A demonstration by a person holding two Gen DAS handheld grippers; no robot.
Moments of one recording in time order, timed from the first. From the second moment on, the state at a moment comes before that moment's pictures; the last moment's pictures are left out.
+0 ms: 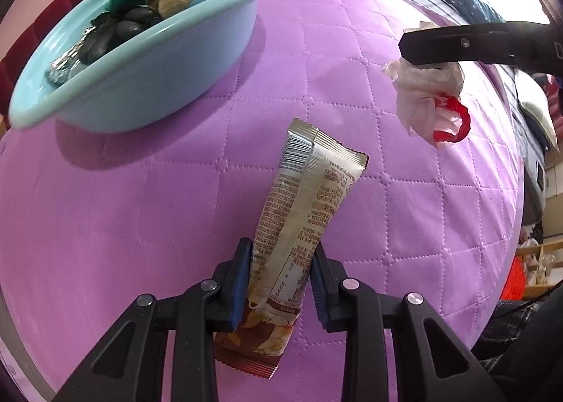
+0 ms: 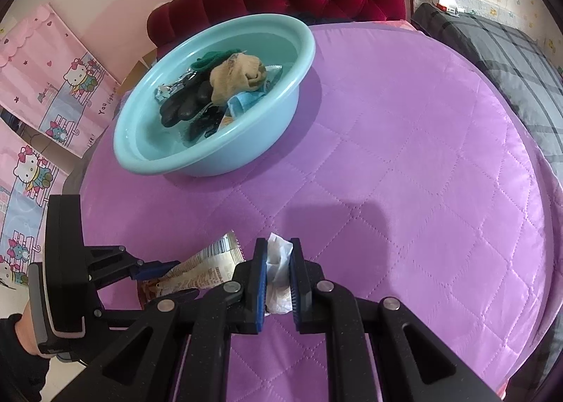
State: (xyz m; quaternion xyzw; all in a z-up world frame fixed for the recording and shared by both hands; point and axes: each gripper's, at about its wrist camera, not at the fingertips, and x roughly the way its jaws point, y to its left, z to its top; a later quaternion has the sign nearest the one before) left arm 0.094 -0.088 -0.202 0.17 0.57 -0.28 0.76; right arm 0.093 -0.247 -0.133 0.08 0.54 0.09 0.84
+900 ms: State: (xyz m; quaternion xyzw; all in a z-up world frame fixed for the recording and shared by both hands) left arm 0.053 -0.025 -0.134 0.07 0.53 -0.22 0.82; right arm 0.069 -0.209 -0.097 0.03 0.51 0.10 0.85
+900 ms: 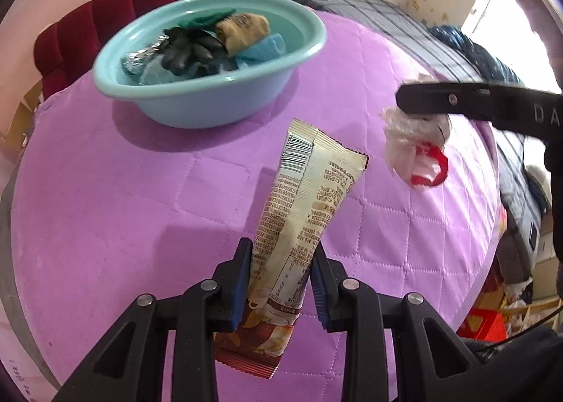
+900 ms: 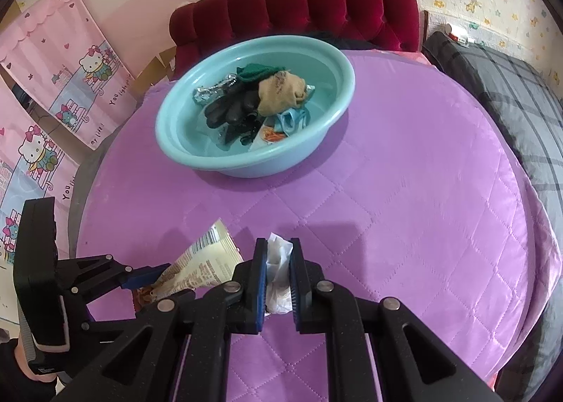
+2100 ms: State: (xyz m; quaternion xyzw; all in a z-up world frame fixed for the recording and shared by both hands) left arm 0.138 0.003 -0.062 0.00 0.47 -0.15 0.87; right arm 0.157 -0.192 -0.038 0.01 0.47 0.12 0.88
